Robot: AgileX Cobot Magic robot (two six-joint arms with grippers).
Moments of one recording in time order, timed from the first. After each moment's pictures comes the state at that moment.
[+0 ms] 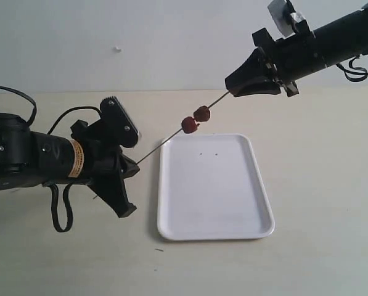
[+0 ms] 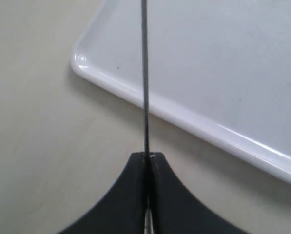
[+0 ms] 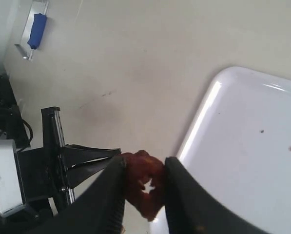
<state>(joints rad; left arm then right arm) -0.56 1.78 -0.82 0.83 -0.14 -0.30 -0.12 2.08 -1.59 1.12 1.22 -0.73</state>
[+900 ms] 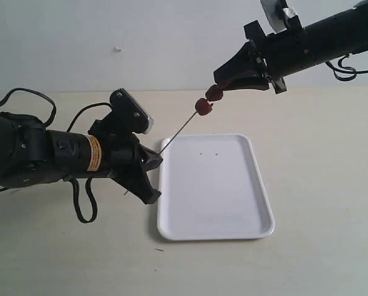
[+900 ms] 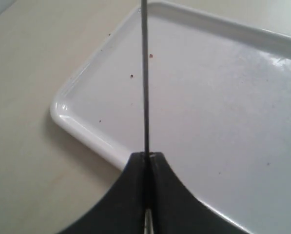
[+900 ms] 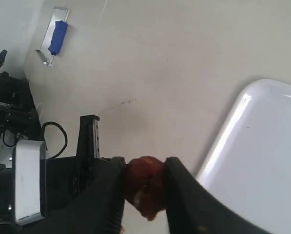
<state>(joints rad) -0.56 1.86 -0.87 0.79 -0.31 -0.39 -0.08 2.08 -1.59 1.20 1.22 -0.74</state>
